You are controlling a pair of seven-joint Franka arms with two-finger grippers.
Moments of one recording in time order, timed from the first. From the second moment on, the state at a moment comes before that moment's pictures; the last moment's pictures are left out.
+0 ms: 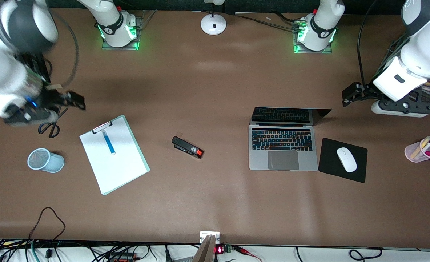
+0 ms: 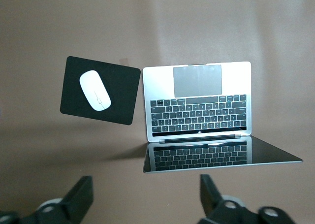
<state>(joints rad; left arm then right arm) -0.03 0.05 -0.10 -1.67 -0.02 1.72 -0.07 0.11 0.15 -0.04 -1.79 0.04 1.88 -0.10</state>
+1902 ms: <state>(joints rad) -0.07 0.04 -0.30 -2.18 -0.30 2.08 -0.23 0.14 0.65 -0.04 -1.78 0.00 2.39 -0.46</state>
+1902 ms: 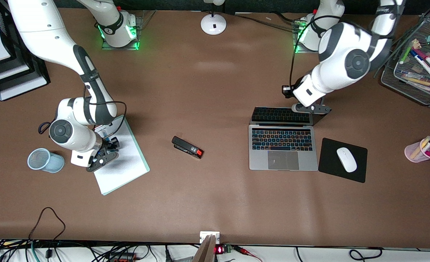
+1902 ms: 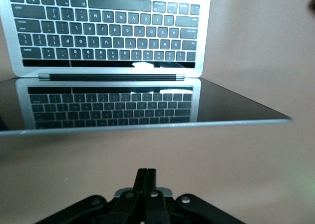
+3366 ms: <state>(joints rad) -0.05 0.37 -0.28 -2.12 -0.09 2.74 -0.22 0.07 0.27 -0.05 -1.65 0.08 2.12 -0.72</state>
